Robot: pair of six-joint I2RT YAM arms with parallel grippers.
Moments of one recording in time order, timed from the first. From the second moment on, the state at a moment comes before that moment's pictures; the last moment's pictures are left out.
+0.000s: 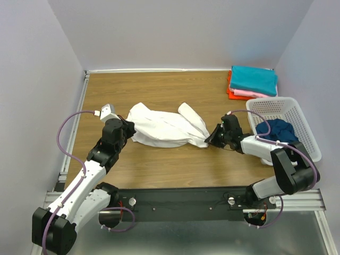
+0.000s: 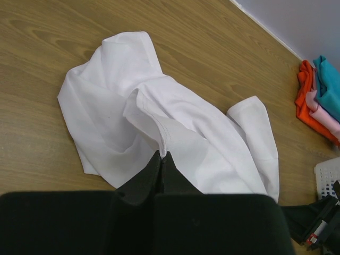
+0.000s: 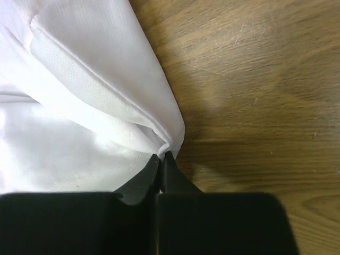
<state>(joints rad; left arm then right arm) -0.37 0.82 0.55 -0.12 -0.28 -0.75 0.38 1.45 0.57 0.05 -0.13 0.82</state>
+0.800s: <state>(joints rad) -0.37 0.67 1.21 -0.11 -0.24 -0.63 0.38 1.05 1.22 -0.05 -0.15 0.61</state>
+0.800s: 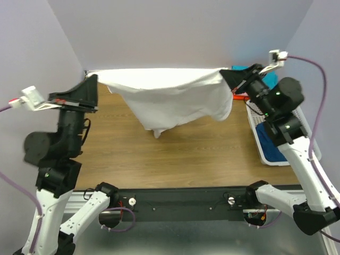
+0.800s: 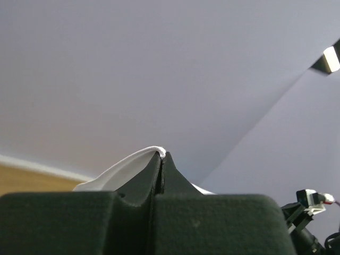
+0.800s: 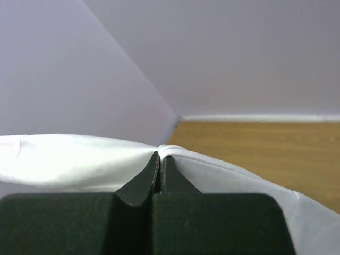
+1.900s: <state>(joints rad) -0.27 1.49 1.94 -0.25 -0.45 -0.47 0.38 1.73 2.16 -0.30 -0.12 0.25</state>
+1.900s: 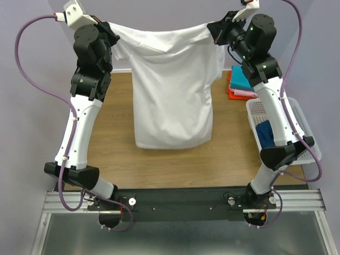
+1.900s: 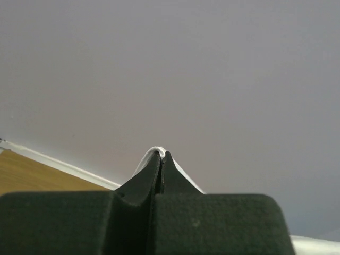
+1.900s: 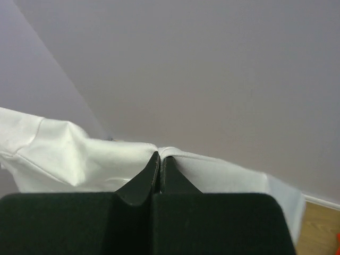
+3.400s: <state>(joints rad) -0.24 1.02 0.69 -0.15 -0.15 -0.91 0.38 1.34 0.90 -0.28 -0.07 0.47</state>
